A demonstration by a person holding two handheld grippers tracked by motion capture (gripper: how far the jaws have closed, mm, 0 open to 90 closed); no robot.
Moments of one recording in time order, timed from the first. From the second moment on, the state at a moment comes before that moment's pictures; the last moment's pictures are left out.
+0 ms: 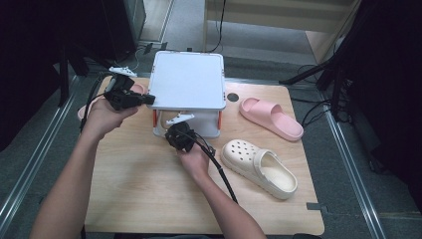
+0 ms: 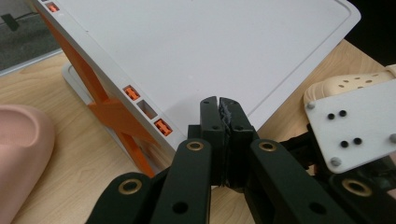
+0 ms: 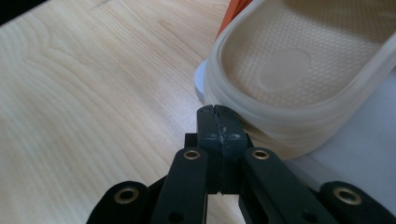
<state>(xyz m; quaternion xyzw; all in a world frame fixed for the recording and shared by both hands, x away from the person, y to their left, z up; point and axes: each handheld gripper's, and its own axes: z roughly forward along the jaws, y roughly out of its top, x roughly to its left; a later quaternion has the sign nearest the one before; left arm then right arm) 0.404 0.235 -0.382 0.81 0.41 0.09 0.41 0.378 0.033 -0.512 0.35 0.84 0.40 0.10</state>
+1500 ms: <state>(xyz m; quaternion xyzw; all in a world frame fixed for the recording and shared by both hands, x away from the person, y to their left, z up) 0.355 0.221 -0.377 0.82 0.39 0.05 0.43 0.301 -0.124 -0.445 0.32 0.83 0.45 0.03</state>
